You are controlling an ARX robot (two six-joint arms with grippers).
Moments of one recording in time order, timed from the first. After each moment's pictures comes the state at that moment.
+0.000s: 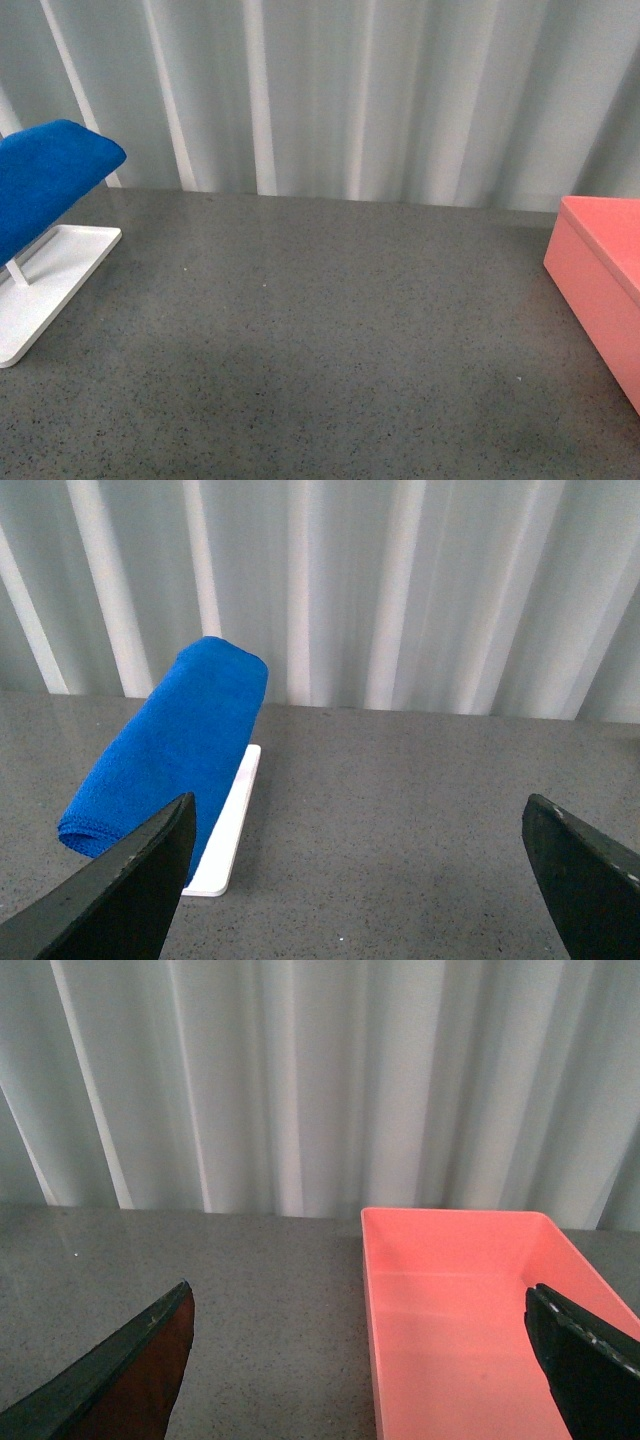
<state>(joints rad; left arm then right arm) 0.00 0.00 0.03 0.00 0.00 0.00 0.00 0.00 0.03 0.00 0.00 -0.01</state>
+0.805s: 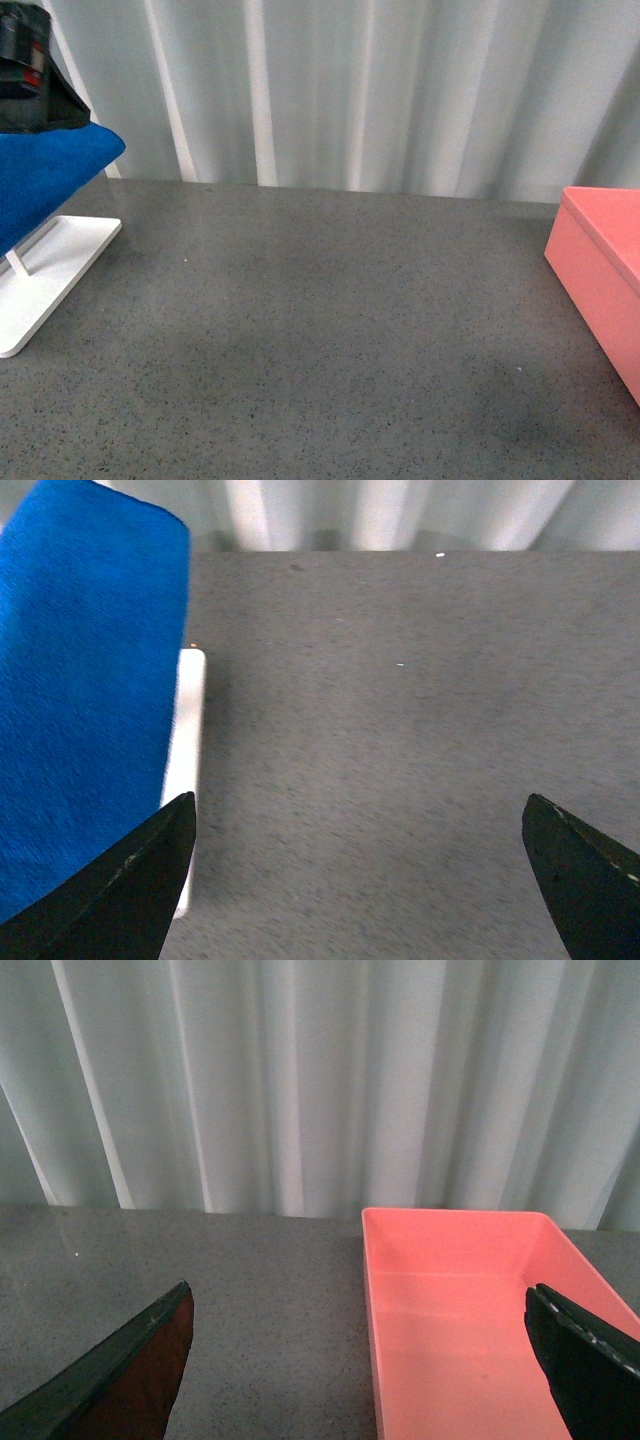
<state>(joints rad) -0.01 1.47 0.94 -0.02 0.07 0.06 0.00 0.00 0.02 0.00 0.00 -0.01</state>
